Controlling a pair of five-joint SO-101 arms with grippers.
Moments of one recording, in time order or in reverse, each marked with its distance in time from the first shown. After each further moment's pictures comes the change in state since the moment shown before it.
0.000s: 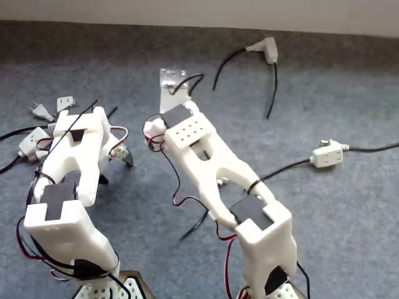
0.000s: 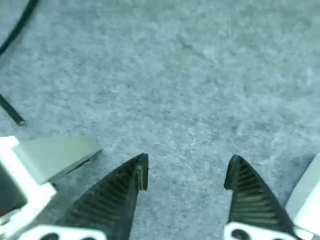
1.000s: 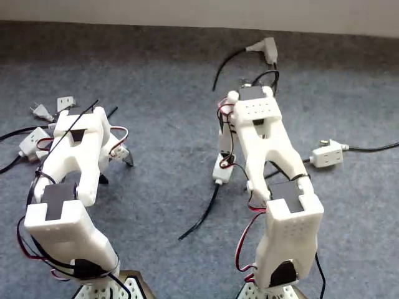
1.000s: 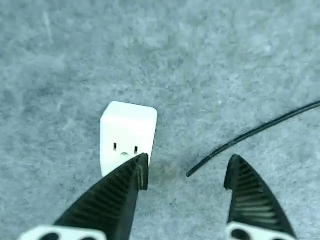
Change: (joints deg) left arm 0.0 0.0 0.0 0.0 0.0; right arm 25.0 0.4 4.4 19.3 12.3
